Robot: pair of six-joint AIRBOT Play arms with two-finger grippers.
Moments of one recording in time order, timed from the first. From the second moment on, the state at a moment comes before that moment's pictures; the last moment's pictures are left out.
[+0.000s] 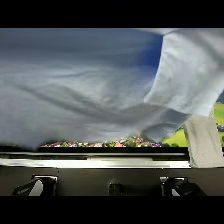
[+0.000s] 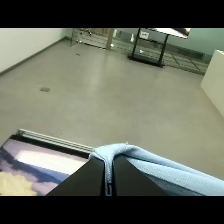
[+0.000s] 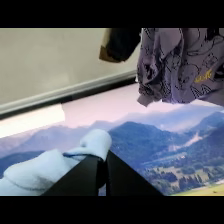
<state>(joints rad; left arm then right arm) 0.36 -0.73 2.02 1.34 -1.24 -1.75 0.19 -0.86 2.02 -1.91 1.40 1.91</state>
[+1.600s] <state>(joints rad) 0.30 -1.55 1.65 1.34 -1.20 -1.54 -0.14 -1.92 2.02 -1.04 1.36 1.63</state>
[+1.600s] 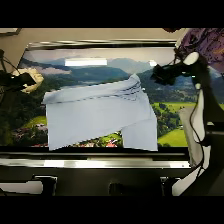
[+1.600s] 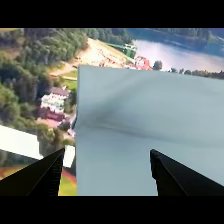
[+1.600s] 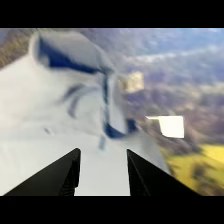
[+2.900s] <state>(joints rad) 0.38 -1.34 1.27 1.31 -1.29 -1.53 -0.34 -1.95 1.39 -0.78 1.53 1.10</state>
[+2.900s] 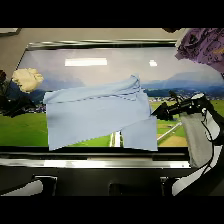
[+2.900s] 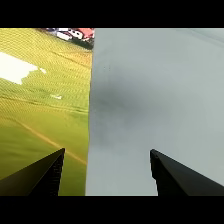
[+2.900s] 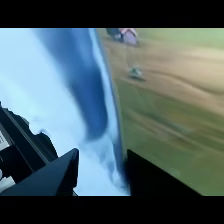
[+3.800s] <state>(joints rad) 0.66 -1.17 0.78 1.22 -1.37 -1.59 -0.33 -1.93 1.39 -0.83 1.51 1.12</state>
